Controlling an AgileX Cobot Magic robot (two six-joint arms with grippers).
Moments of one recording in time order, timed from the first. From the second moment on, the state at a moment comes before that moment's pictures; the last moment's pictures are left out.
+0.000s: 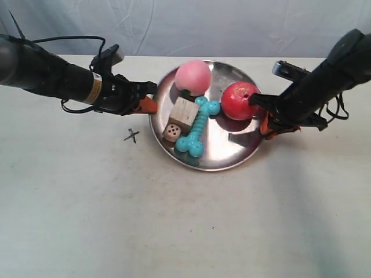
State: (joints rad) left arm -0.28 2.07 -1.22 1.74 -0.61 -2.11; right arm -0.02 2.05 -1.26 0.62 0.76 -0.30
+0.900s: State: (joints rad) left arm 0.05 1.99 -1.00 1.78 -0.82 -2.09; right arm 0.21 2.30 -1.62 0.56 1.03 -0.06
